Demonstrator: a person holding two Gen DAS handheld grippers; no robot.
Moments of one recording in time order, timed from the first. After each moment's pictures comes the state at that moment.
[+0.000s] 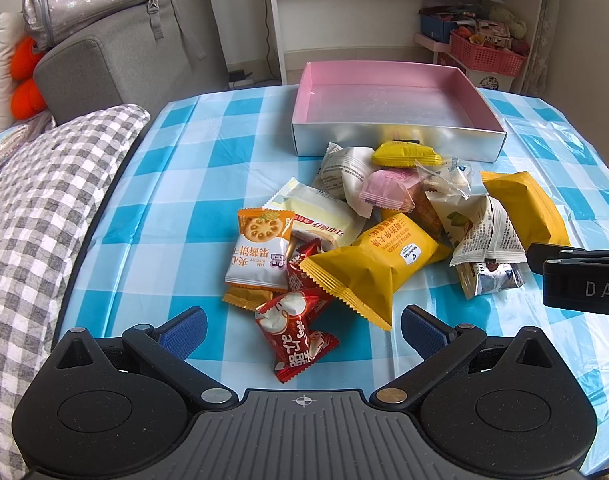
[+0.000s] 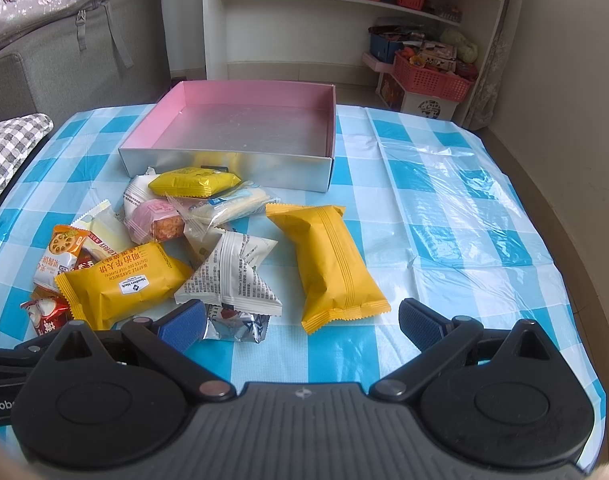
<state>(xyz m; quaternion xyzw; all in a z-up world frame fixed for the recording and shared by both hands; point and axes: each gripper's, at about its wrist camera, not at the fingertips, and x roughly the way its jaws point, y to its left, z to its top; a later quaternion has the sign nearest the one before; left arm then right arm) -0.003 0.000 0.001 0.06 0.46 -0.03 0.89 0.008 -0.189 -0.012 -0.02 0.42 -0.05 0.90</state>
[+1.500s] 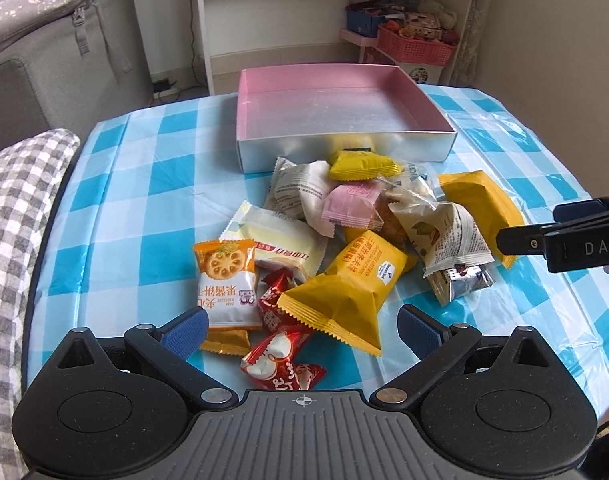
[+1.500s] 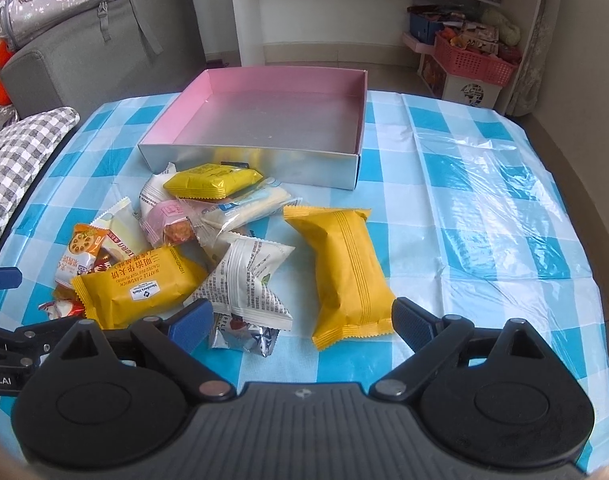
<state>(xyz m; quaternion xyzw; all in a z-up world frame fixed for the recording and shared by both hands) 0.030 0.015 0.002 0.07 0.45 -0.17 0.87 0.032 -0.215 -0.008 0.02 0.46 0.03 0.89</state>
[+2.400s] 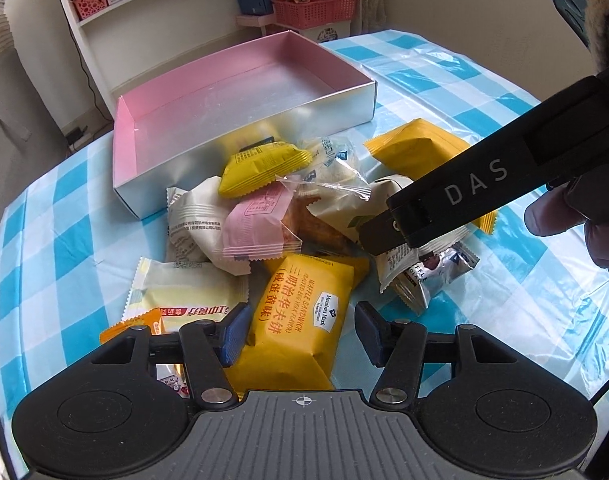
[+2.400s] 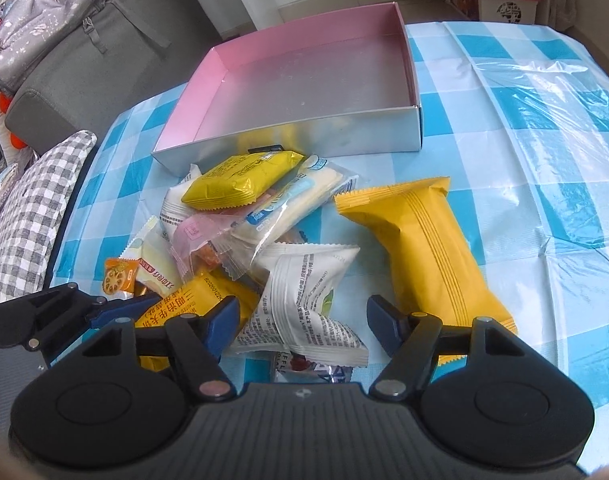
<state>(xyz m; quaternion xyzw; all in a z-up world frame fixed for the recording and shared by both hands) 0.060 -0.046 -0.034 0.19 0.45 -0.27 0.83 0.087 -0.208 -0.044 0.13 0.52 0.08 0.84</state>
